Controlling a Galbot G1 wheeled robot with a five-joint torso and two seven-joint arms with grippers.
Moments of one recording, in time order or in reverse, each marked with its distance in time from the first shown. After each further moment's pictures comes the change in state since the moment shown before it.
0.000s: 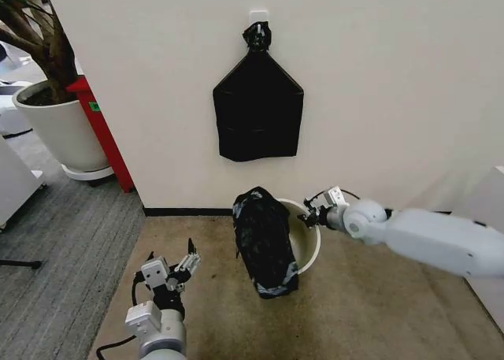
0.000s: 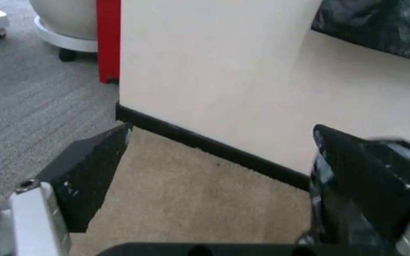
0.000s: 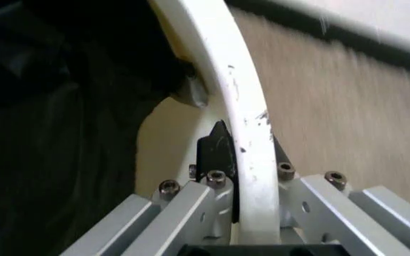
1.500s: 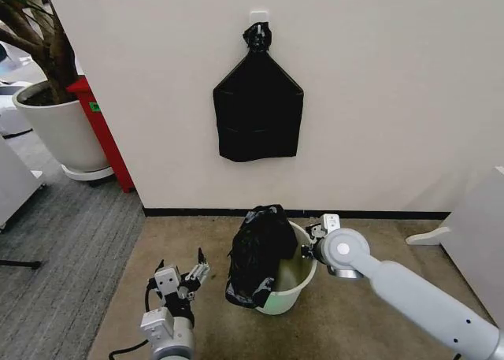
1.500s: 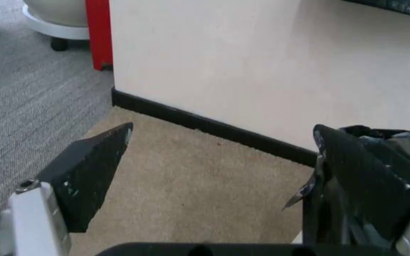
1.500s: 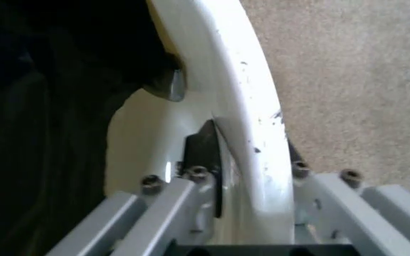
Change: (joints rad) left arm 0.015 0.012 0.026 0.047 0.041 -0.002 0.016; right arm -0.602 0.240 0.699 0.088 0.077 -0.184 0.597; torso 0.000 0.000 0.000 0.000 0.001
